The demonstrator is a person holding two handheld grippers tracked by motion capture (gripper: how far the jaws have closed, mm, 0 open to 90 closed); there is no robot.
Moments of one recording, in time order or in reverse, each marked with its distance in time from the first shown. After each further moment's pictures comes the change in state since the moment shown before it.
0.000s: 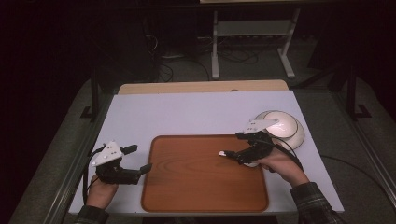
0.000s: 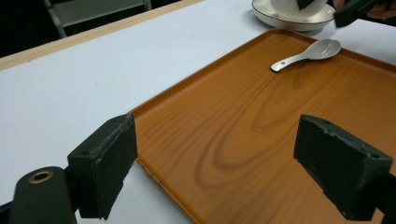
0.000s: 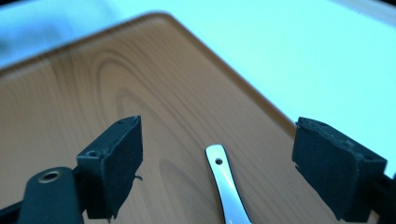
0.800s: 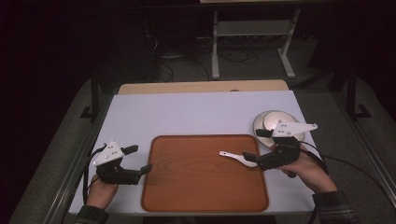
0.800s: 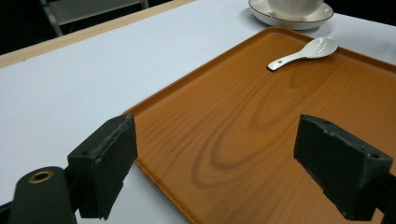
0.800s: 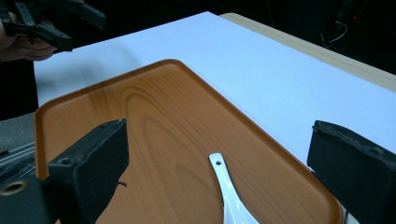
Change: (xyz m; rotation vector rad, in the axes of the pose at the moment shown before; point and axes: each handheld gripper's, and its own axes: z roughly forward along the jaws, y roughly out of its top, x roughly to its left) left arm -0.001 0.001 0.001 0.007 -0.011 0.002; right arm 0.008 -0.010 -0.071 -0.172 0.000 -0.004
